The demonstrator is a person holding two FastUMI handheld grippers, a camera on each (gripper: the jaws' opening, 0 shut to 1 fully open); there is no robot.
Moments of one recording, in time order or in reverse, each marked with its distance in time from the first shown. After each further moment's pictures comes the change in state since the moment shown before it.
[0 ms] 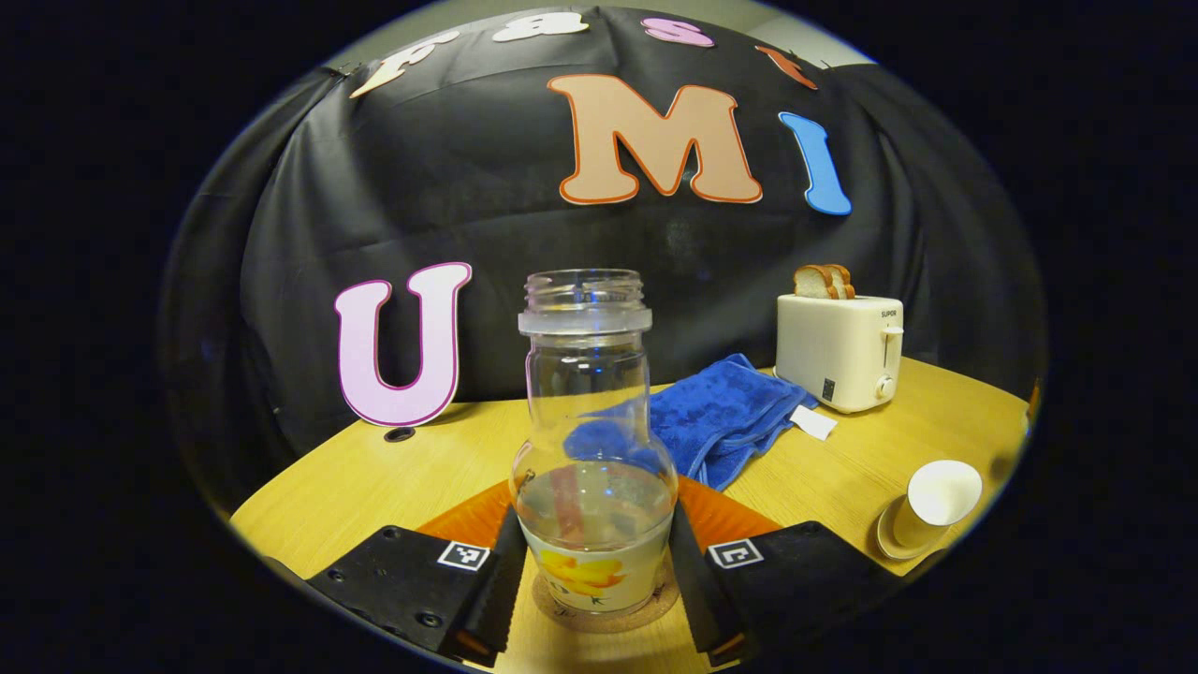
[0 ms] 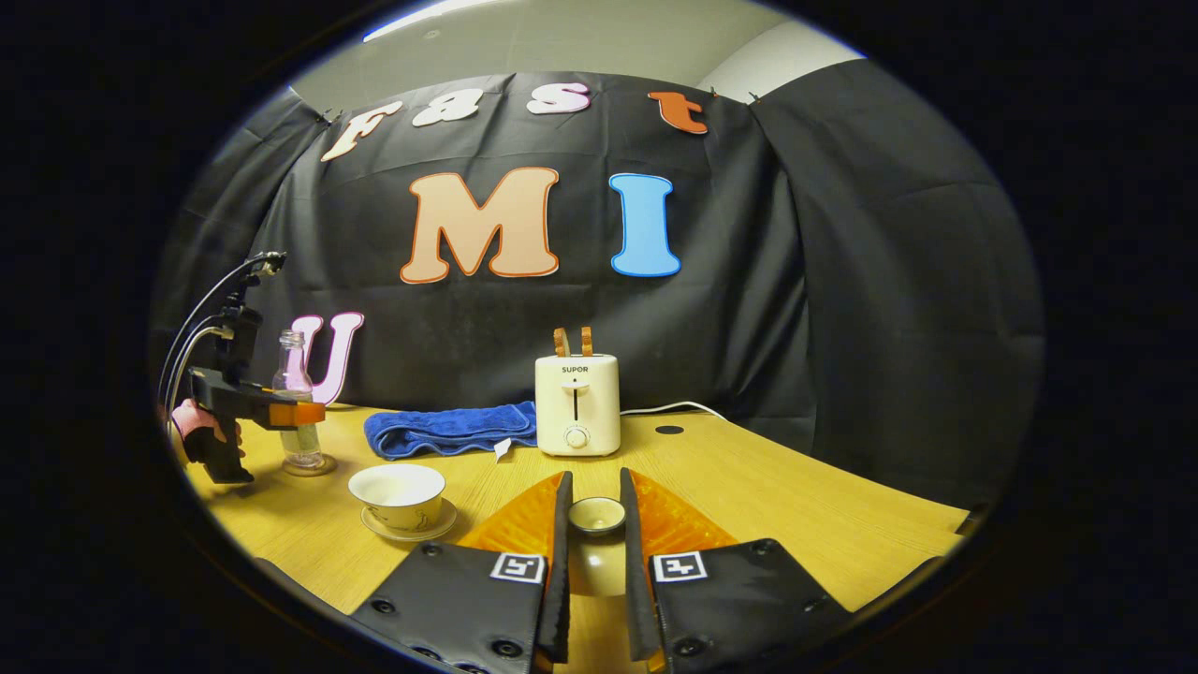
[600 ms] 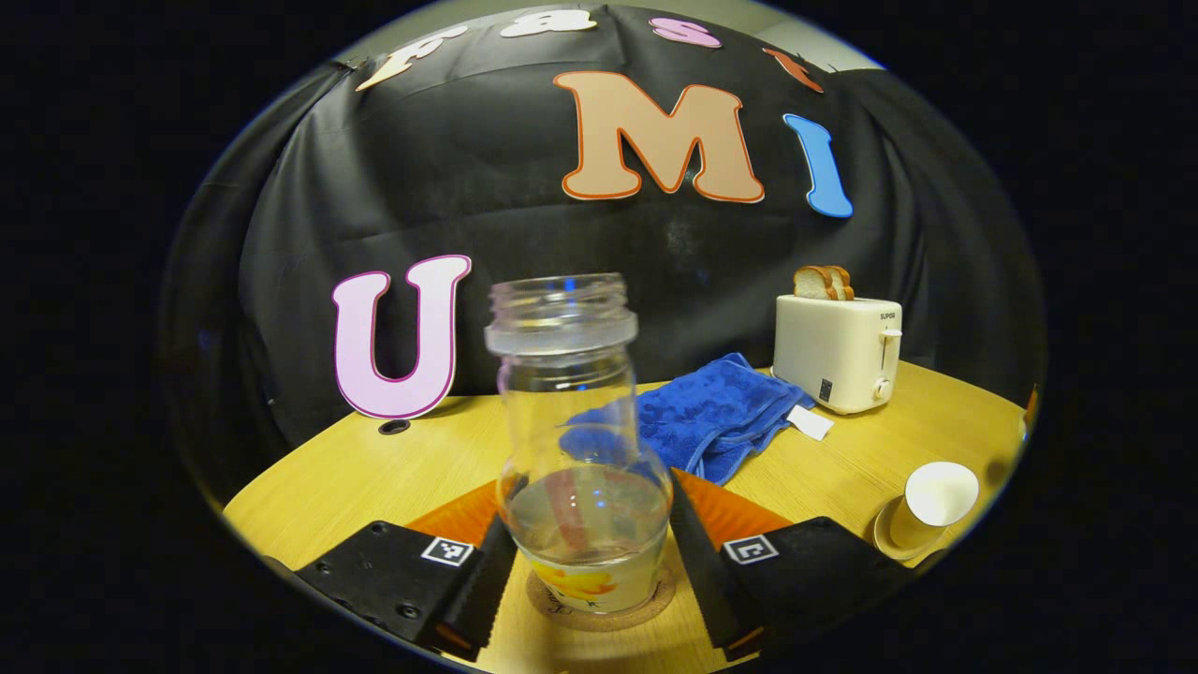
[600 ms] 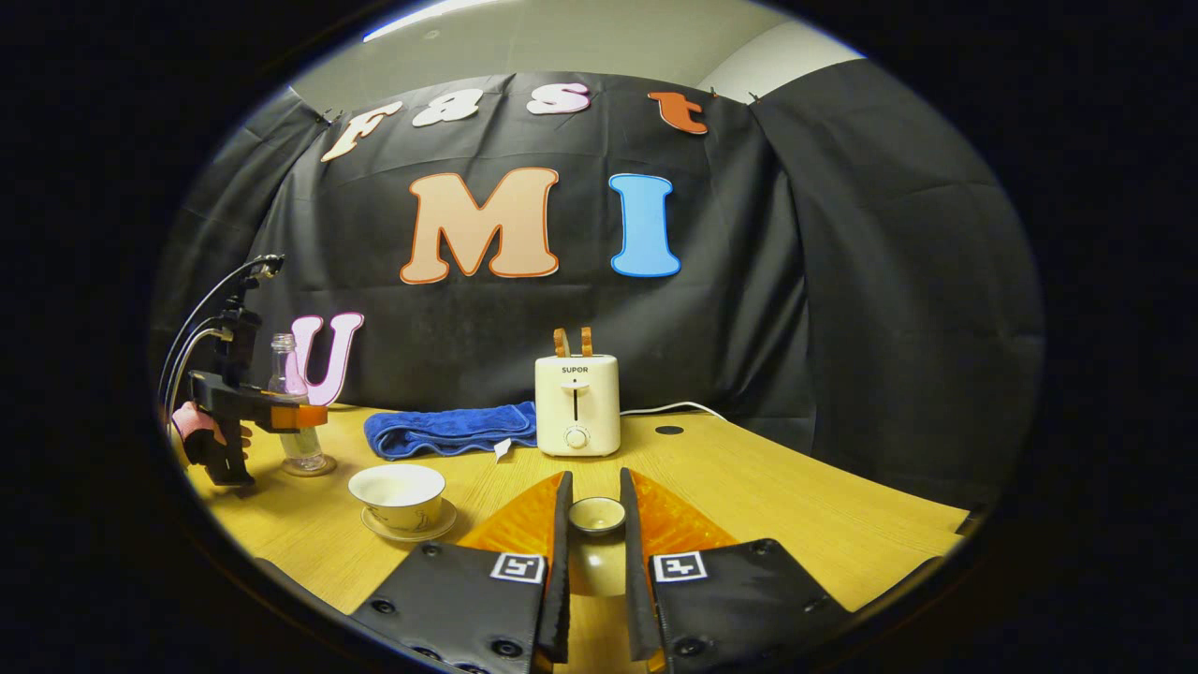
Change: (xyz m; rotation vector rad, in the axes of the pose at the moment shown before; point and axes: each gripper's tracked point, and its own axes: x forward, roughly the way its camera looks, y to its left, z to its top) left arm -0.002 0.002 -0.003 -0.023 0.001 -0.005; right arm 0.000 0.000 0.001 0.000 -0.001 0.000
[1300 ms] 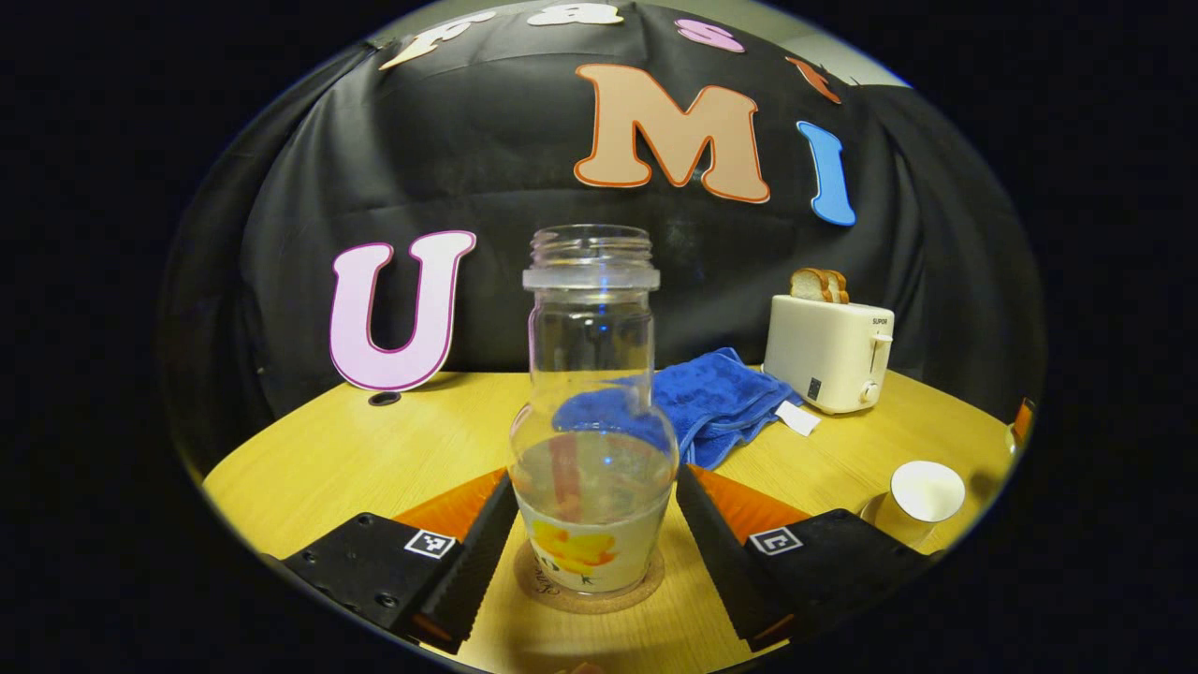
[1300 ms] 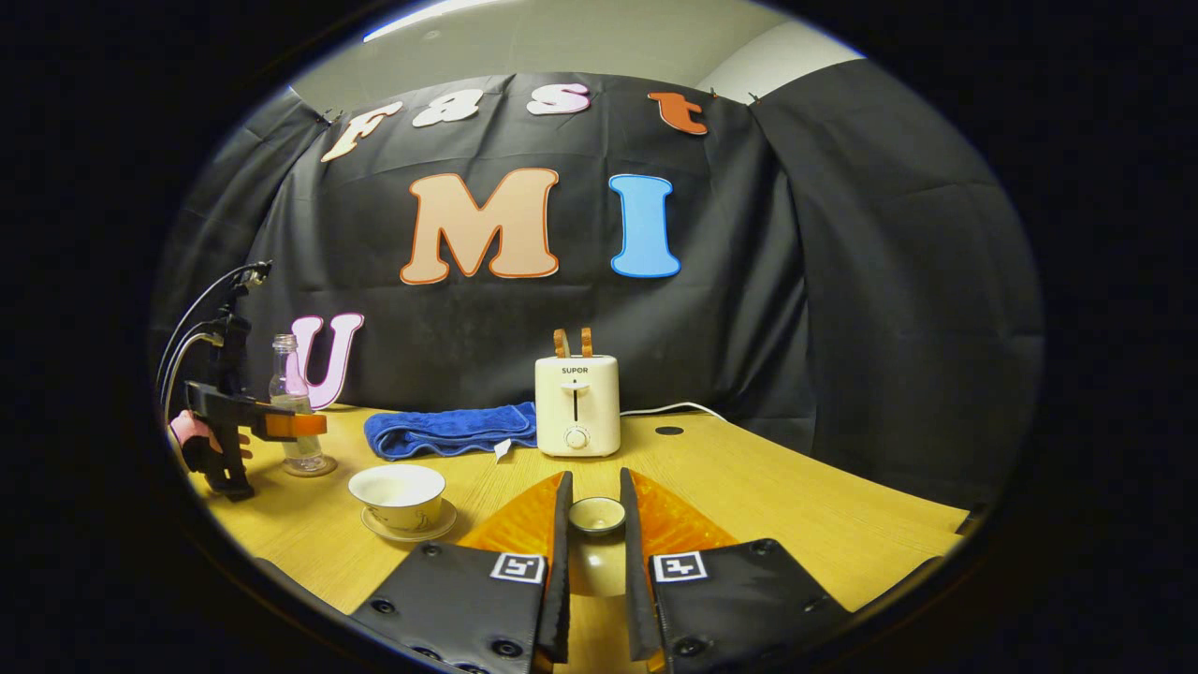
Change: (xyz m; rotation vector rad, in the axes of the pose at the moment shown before) left arm -0.011 -0.003 -0.019 -0.085 0.031 -0.027; right arm -0.001 -0.001 0.000 0.000 -0.001 0.000
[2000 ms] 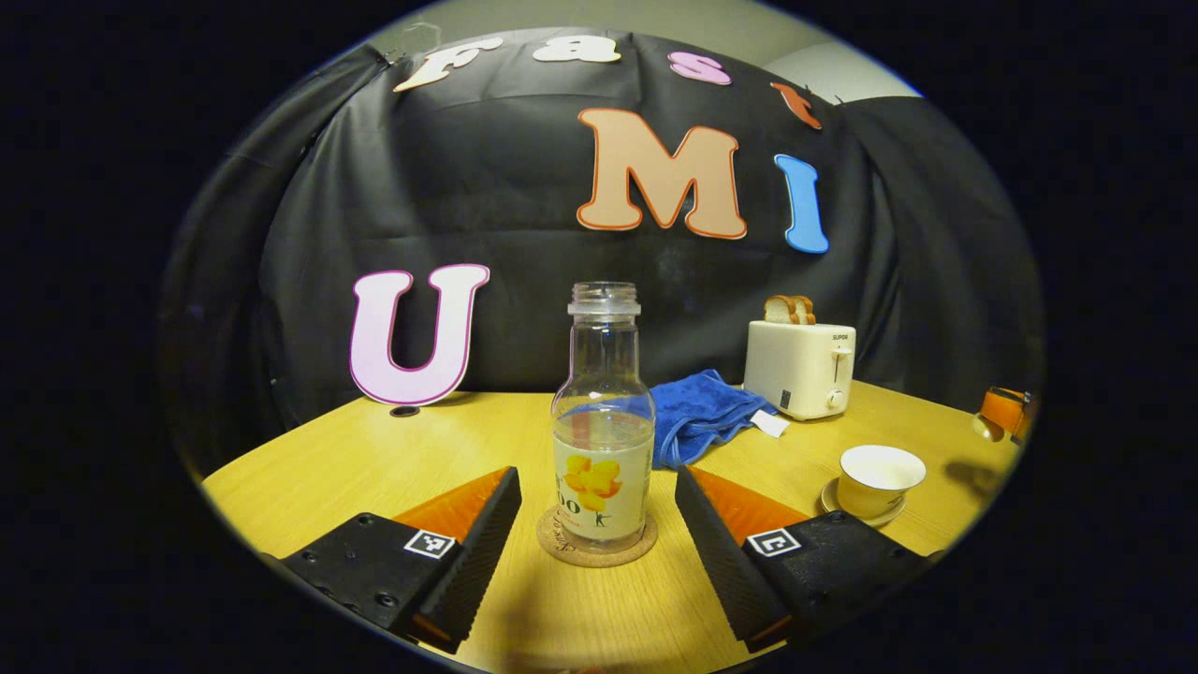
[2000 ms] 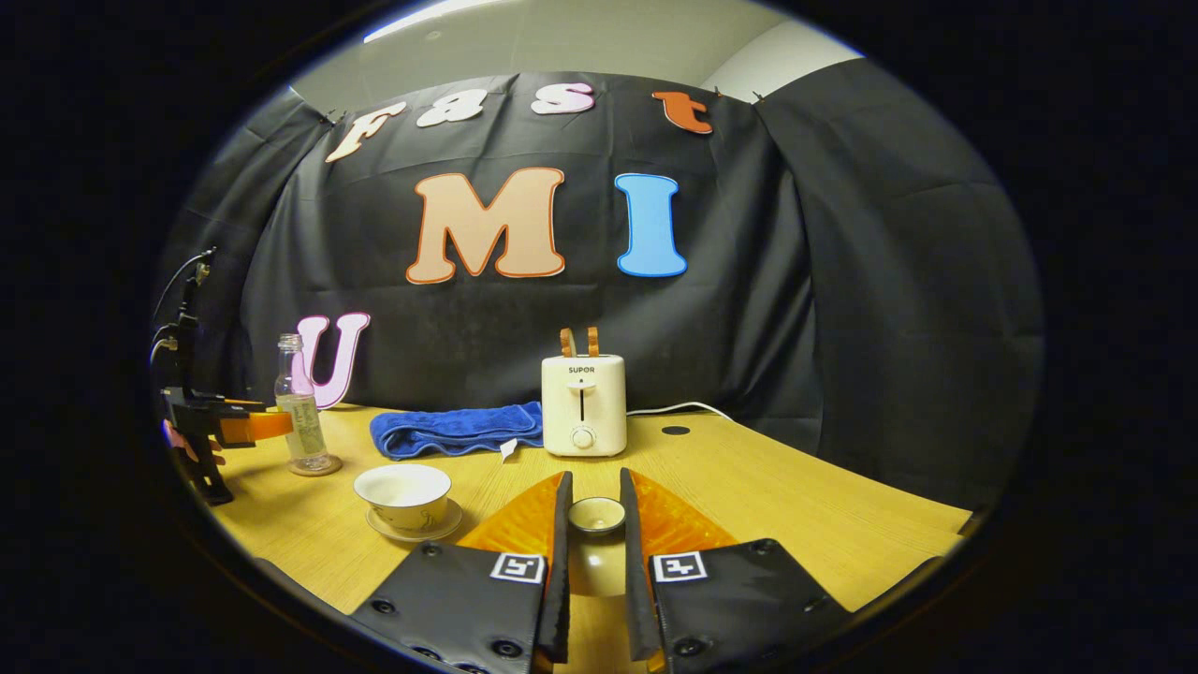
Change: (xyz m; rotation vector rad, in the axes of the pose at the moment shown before) left arm -0.067 0.004 0.010 0.034 -0.142 -0.028; right arm 0.002 0.007 0.000 0.000 0.004 0.030
